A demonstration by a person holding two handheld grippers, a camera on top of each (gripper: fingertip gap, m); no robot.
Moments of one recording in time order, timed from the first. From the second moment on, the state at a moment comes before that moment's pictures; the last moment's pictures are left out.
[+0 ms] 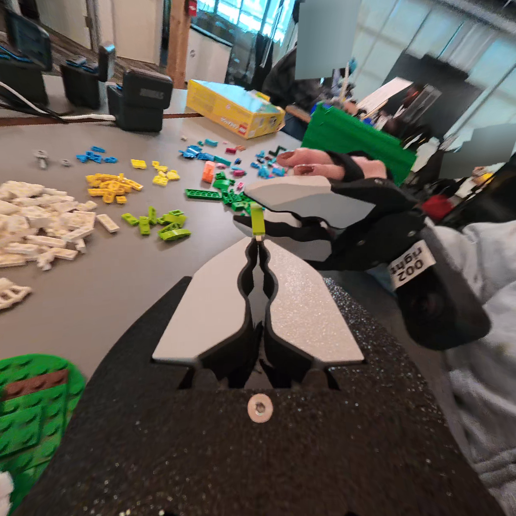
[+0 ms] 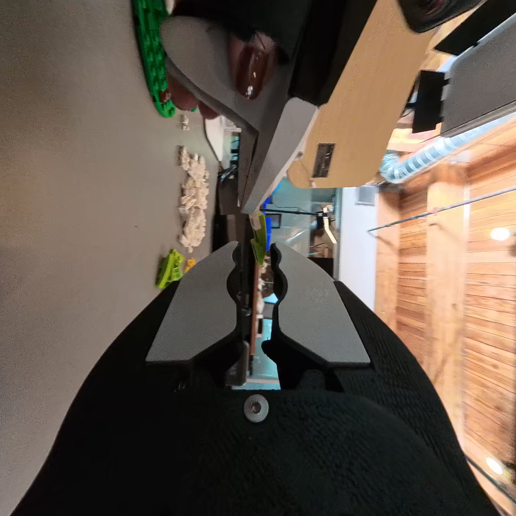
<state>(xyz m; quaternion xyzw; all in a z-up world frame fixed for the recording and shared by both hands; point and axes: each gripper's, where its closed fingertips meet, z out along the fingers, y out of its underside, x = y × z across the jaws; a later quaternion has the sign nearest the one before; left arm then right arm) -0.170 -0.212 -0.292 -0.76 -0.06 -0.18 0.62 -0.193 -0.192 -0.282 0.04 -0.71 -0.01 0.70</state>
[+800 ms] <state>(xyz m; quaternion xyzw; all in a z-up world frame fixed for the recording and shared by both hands) -0.164 -0.208 -0.304 -0.79 -0.02 -0.13 0.60 -0.190 -0.195 -0.295 0.04 -0.75 -0.01 0.67</state>
